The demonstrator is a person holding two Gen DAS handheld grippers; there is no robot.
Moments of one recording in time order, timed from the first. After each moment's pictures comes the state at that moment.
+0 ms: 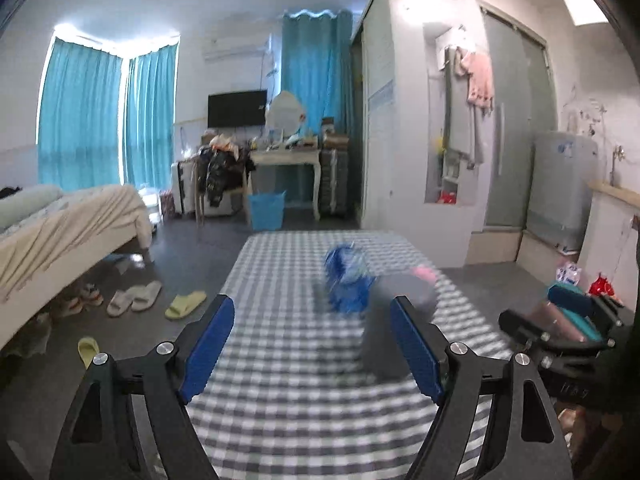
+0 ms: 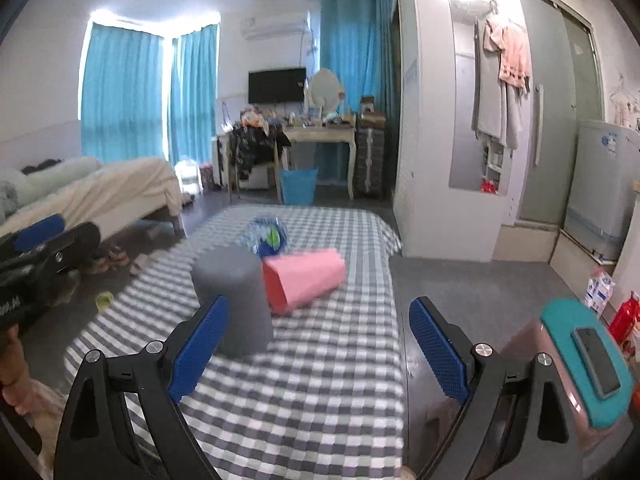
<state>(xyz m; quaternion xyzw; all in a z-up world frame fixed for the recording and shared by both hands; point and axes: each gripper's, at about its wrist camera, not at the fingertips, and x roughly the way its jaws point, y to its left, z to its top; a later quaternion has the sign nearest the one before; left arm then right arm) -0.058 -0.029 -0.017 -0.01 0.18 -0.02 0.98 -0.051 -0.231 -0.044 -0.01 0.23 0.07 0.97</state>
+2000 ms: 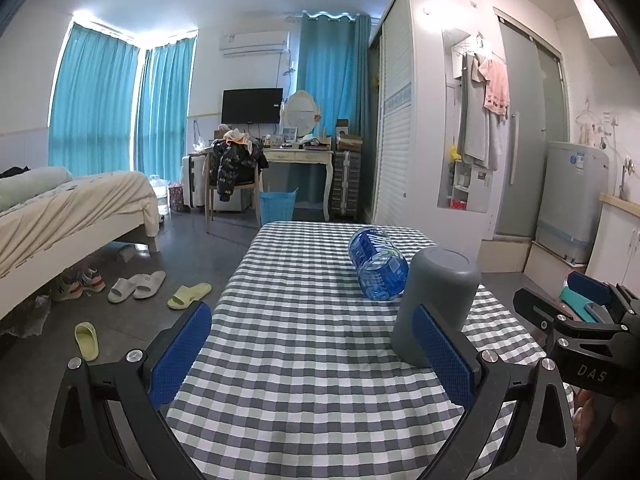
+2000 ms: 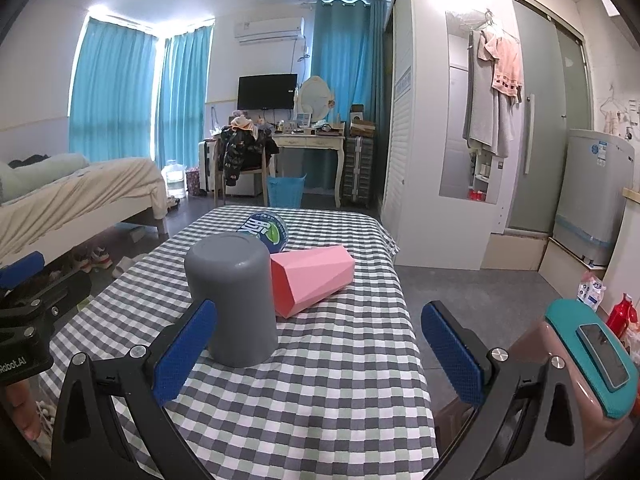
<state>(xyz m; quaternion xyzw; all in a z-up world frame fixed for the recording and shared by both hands) -0.056 -0.003 -0.055 -0.03 0.17 0.00 0.99 -0.039 -0.206 -0.062 -0.03 0.19 0.05 0.98</state>
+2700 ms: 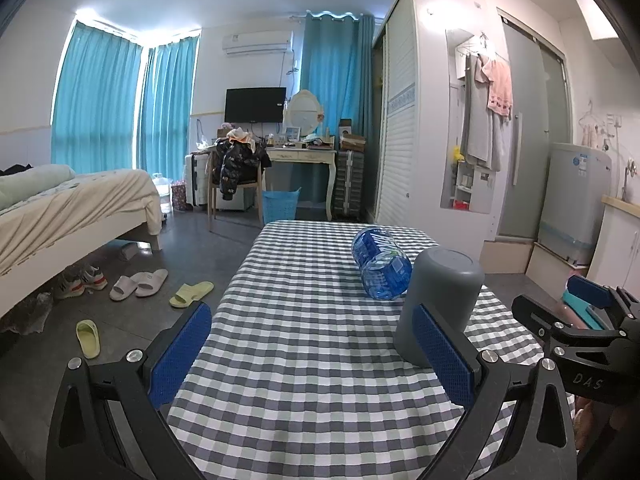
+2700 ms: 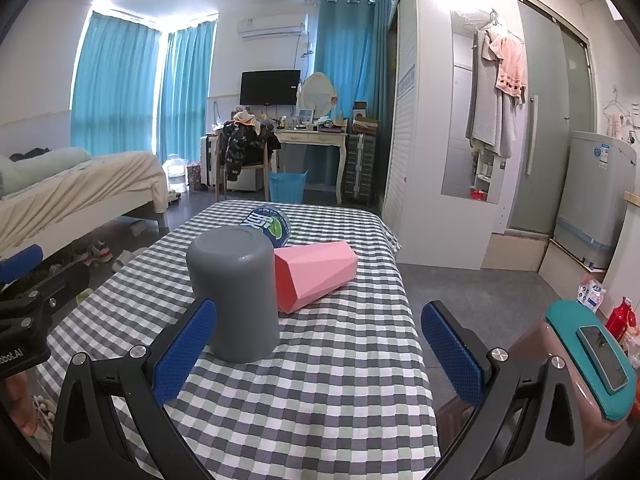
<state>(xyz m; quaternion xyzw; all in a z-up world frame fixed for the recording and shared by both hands) -0.058 -0.002 -0.055 -0.03 0.17 0.00 0.99 -0.040 -0.200 -0.065 -0.04 0.19 0.05 0.98</state>
